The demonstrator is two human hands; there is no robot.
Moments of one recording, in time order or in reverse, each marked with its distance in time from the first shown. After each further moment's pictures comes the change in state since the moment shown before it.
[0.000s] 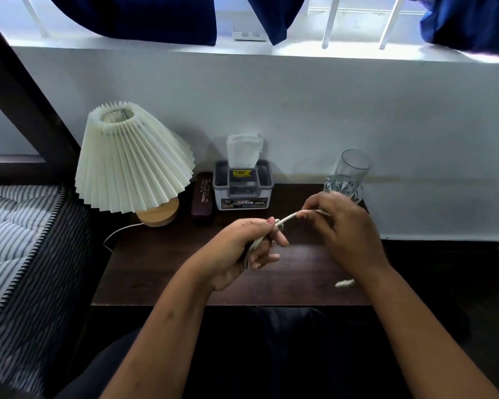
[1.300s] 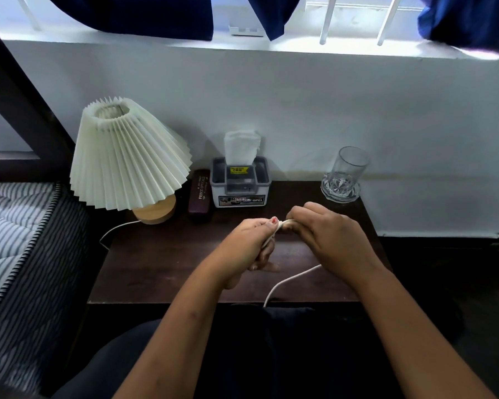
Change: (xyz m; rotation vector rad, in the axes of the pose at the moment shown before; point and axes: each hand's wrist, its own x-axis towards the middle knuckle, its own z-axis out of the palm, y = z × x) left_hand 0.011 -0.007 0.015 0.102 0.113 -0.045; right_hand -0.007 -0.006 0.006 -0.257 -0.198 -0.135
